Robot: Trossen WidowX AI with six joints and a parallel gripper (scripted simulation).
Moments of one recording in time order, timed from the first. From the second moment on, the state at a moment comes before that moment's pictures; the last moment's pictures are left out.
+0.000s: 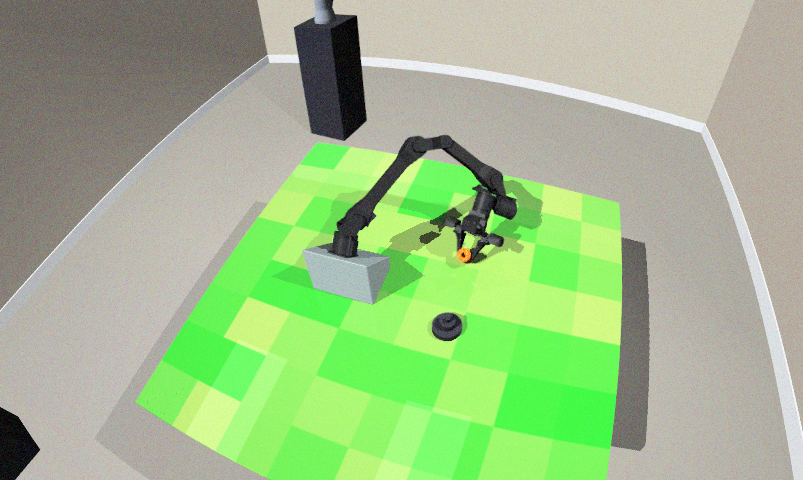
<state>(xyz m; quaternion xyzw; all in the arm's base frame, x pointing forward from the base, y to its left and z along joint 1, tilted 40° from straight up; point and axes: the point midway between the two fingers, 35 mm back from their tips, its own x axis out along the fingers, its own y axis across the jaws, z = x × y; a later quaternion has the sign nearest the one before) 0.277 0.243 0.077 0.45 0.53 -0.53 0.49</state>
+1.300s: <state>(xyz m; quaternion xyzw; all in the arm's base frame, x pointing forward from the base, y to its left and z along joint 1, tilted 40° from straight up) 0.278 0.261 0.088 0.38 0.47 -0.58 0.55</state>
